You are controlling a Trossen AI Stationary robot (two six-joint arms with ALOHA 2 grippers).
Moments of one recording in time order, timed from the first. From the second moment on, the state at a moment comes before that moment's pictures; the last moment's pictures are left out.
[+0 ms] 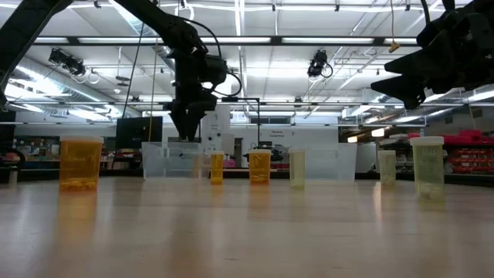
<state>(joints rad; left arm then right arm) 0.70 1.91 1.59 -1.04 -0.21 -0.01 0.08 0.29 0.02 0.21 0.18 0.17</state>
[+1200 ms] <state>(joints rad) 0.48 1.91 1.86 -1.16 -0.15 -0.07 0.08 0.29 0.02 0.21 0.18 0.17</state>
